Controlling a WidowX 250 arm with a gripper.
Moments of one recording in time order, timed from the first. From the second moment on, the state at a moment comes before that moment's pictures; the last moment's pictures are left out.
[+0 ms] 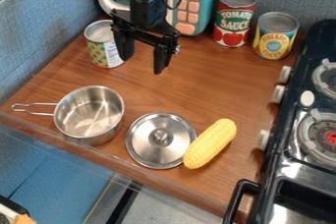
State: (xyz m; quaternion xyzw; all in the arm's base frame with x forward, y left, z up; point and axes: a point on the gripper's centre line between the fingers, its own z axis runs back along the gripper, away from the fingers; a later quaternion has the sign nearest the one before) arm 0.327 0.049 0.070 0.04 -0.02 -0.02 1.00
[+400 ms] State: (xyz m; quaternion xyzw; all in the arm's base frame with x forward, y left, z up) arm 0.317 0.008 0.049 0.03 0.01 -0.05 1.00
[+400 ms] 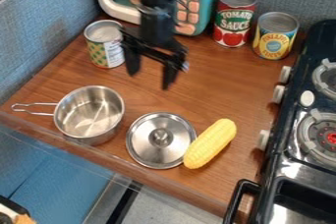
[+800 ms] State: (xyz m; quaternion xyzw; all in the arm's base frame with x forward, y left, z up) arm 0.300 -0.045 0.044 0.04 0.00 -0.10 0.99
